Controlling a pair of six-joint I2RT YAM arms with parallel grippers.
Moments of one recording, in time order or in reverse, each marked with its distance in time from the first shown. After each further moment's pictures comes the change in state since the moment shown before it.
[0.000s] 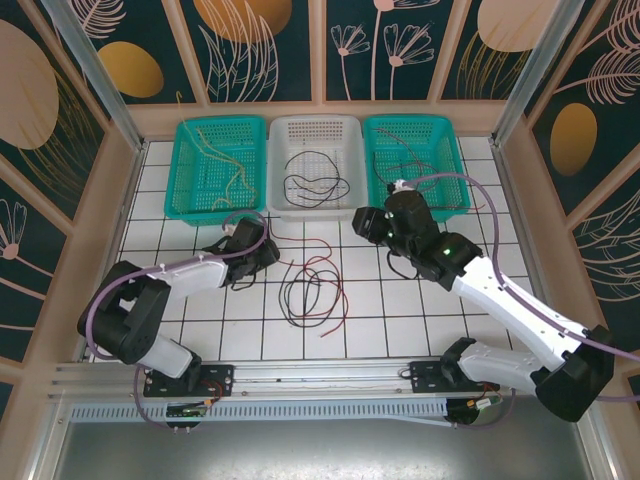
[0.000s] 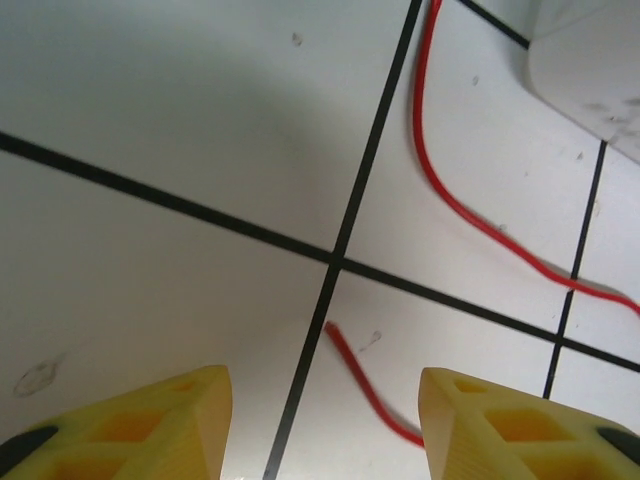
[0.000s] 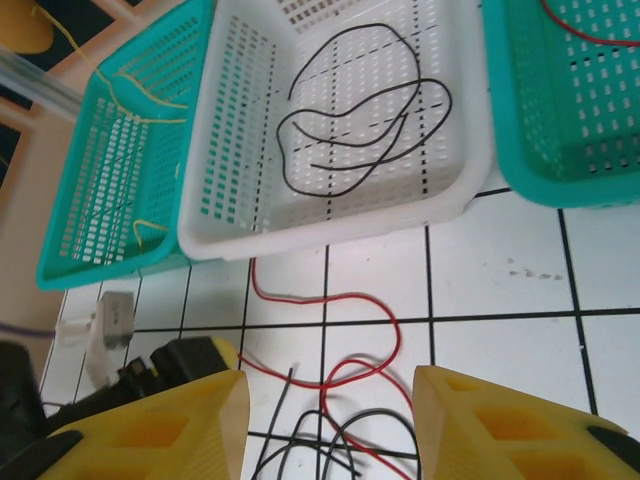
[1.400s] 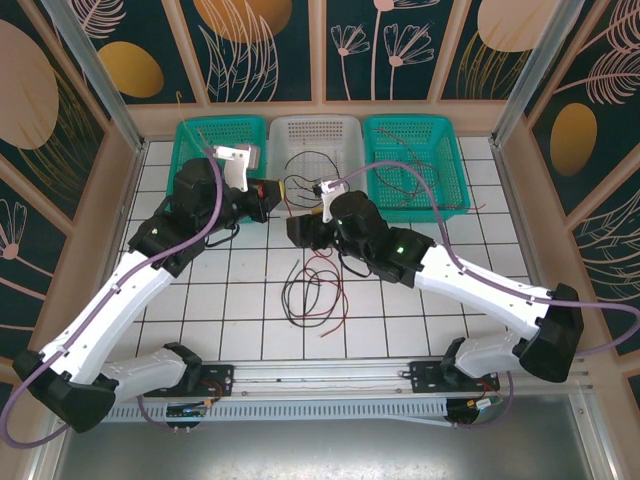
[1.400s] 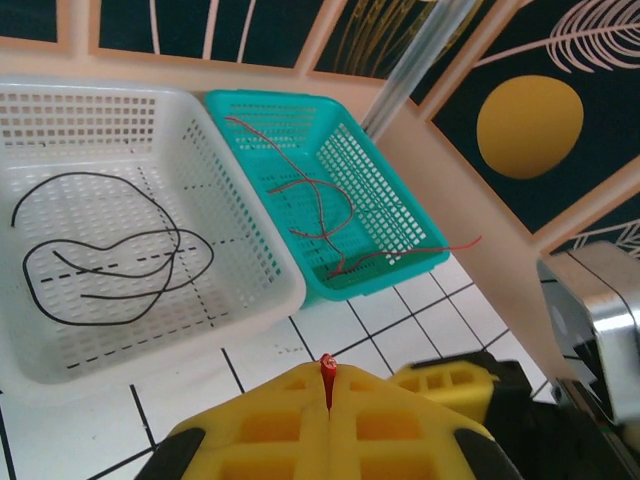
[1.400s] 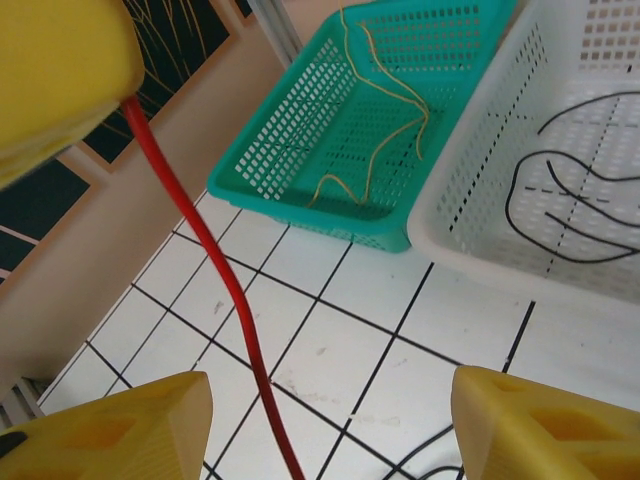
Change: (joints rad) left arm -0.047 -0.401 0.564 -0.357 0.322 0.501; right arm 0.270 0.230 0.195 0.200 -0.006 -0.283
